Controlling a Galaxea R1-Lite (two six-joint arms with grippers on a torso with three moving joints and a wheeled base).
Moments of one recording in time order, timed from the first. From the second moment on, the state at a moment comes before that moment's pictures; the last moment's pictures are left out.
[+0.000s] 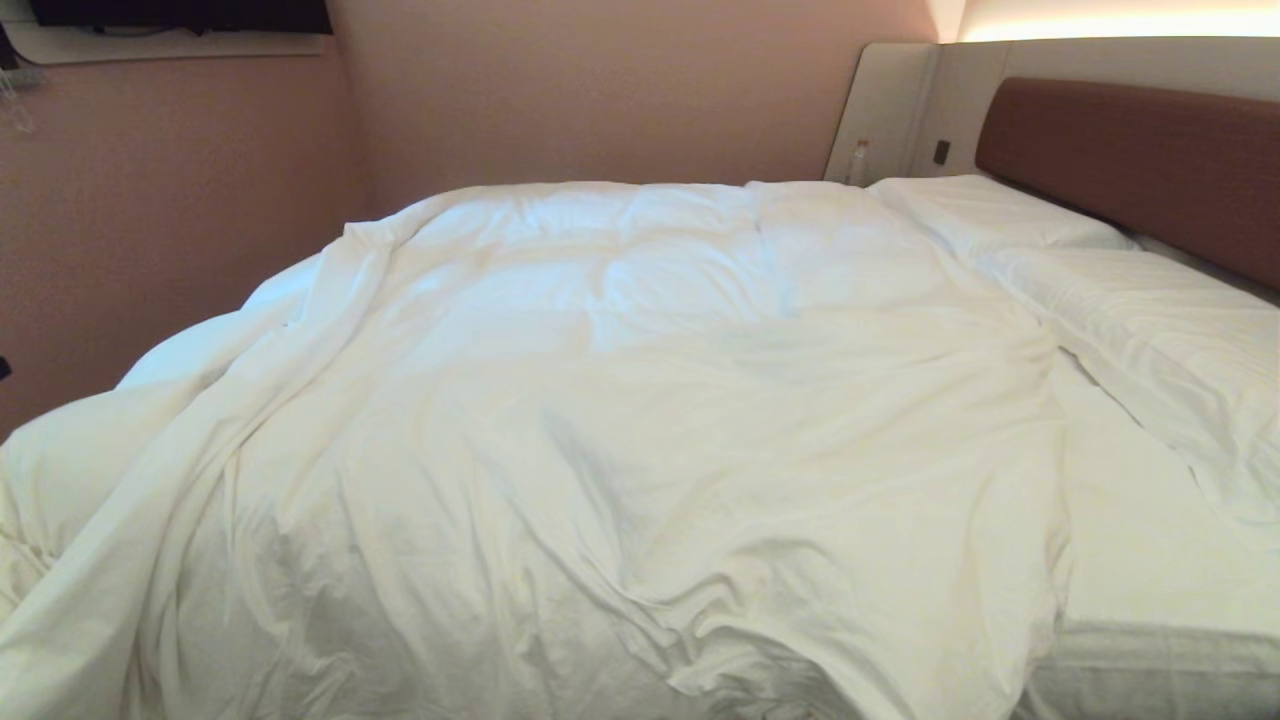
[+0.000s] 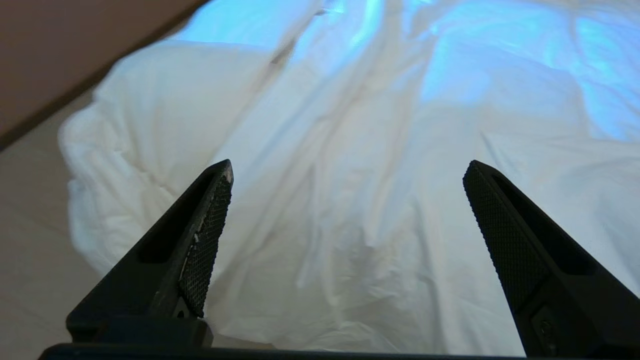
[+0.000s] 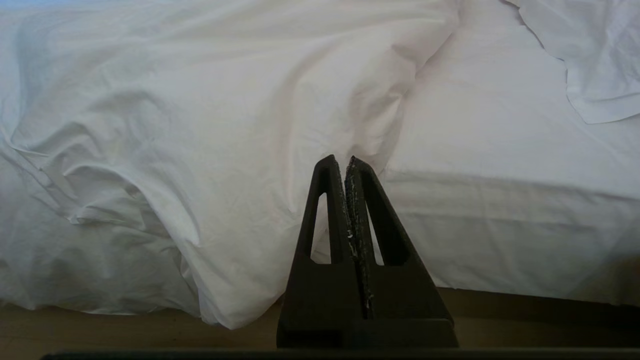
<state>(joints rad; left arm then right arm) 0.71 1.27 -0.80 -0.26 -0.45 -0.06 0.01 0.00 0.00 0.00 0.00 0.01</state>
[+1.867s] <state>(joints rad) 0.48 0.80 -0.64 -0.26 -0.65 -0.12 0.01 0.00 0.00 0.00 0.00 0.01</state>
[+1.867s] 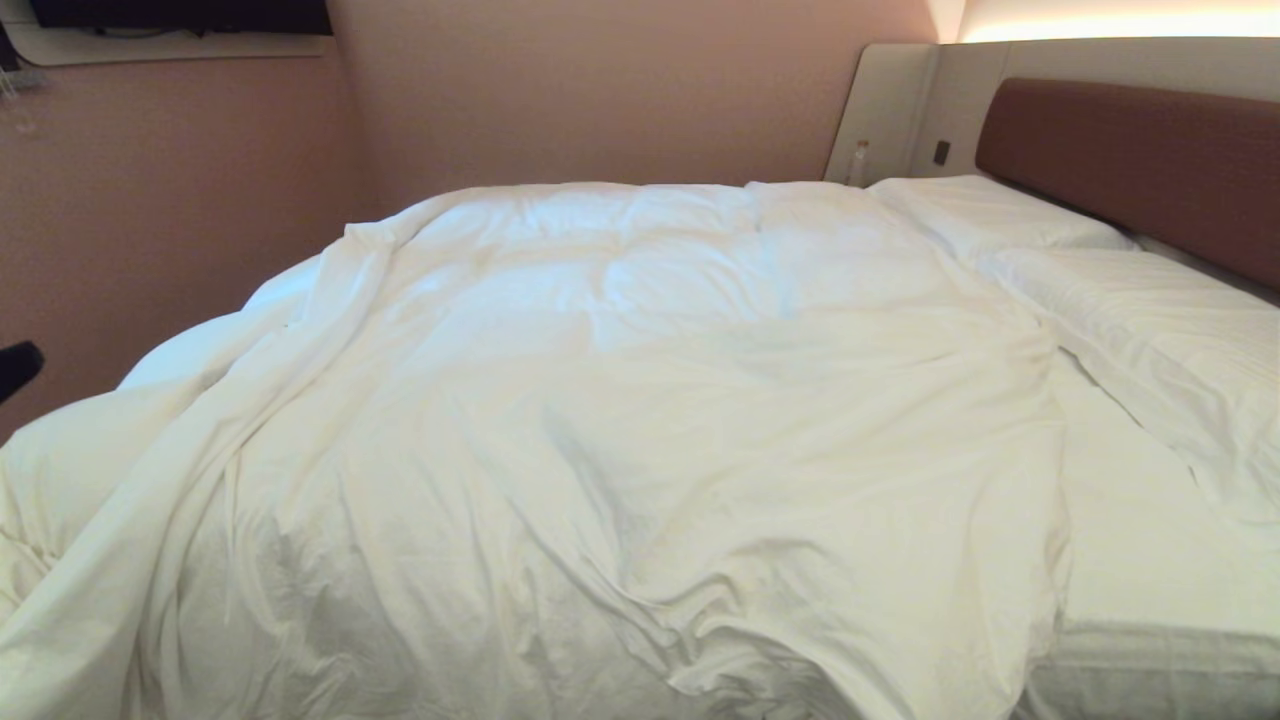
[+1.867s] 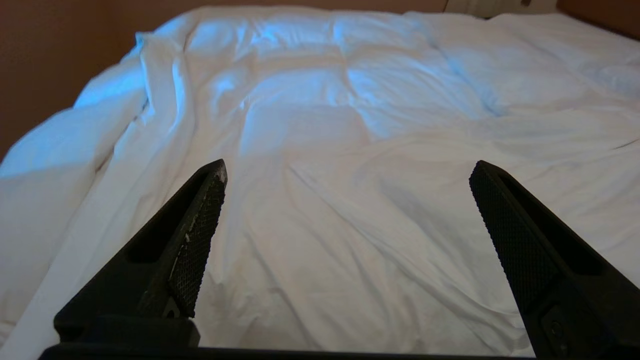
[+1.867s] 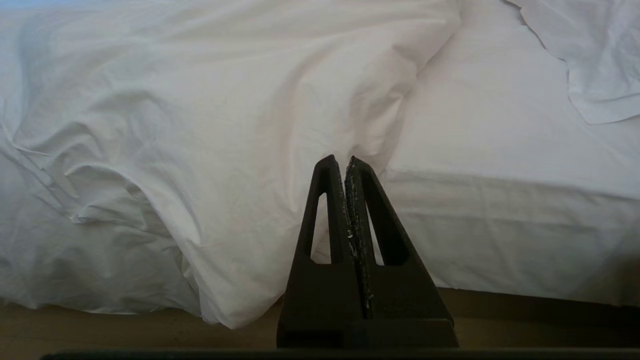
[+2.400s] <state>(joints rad) 0.44 0.54 -0.58 -0.25 -0.58 -0.12 0.01 0.00 0.00 0.00 0.00 0.01</state>
